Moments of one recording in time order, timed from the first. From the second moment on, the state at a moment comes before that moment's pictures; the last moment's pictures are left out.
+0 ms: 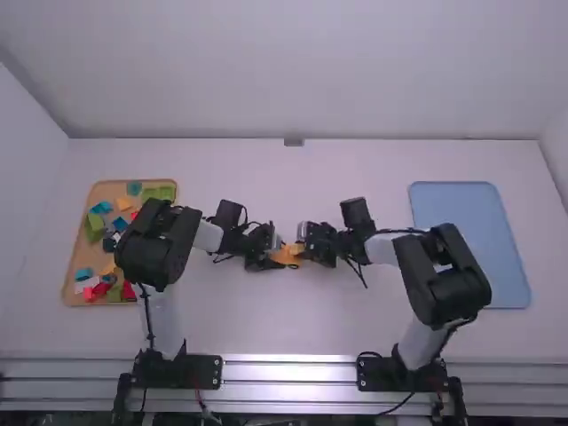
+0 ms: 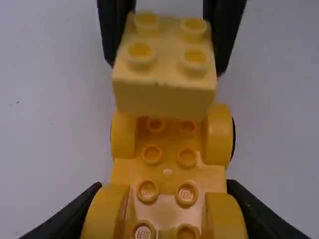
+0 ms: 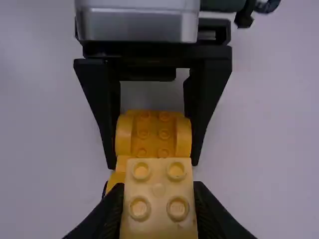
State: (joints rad) left arm -0.22 2.05 0.82 0.10 0.99 1.10; right arm 0.34 1.84 0.72 0.12 -0.88 -0.94
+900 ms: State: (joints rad) left arm -0.24 2.05 0.71 0.38 0.95 0.93; right arm 0.38 1.92 0.86 -0.03 -0.82 -0.95
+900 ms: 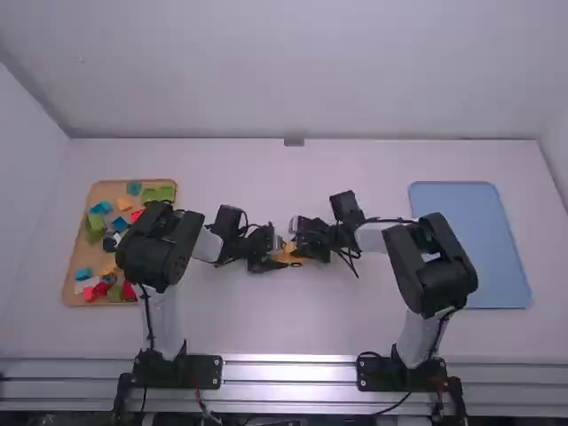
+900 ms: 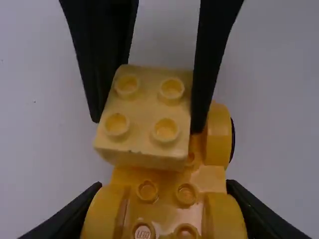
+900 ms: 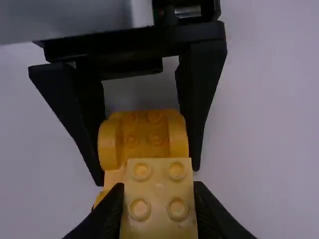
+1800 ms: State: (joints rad) left arm -0.24 2.04 0.71 0.36 0.95 0.90; right arm 0.36 1.91 0.86 -0.13 -0.82 -1.05
